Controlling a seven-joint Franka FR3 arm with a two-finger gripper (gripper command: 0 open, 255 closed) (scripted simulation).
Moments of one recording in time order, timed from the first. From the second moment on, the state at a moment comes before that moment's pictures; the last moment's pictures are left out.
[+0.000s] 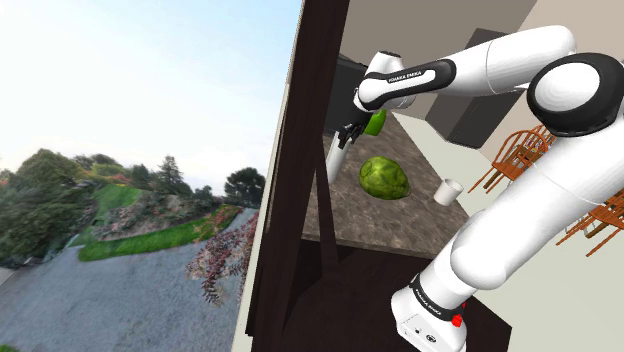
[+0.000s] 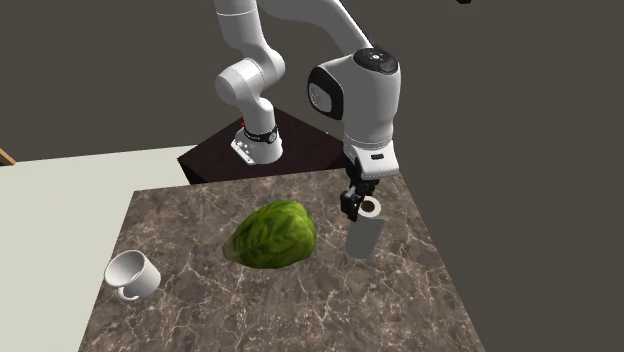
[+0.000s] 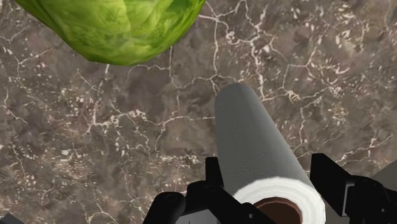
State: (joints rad) arm 0.00 -0.07 -0.29 -2.23 -0.07 2.28 -0.29
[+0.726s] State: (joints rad) arm 0.01 -0.11 -0.29 -2.15 -0.08 2.17 -0.28
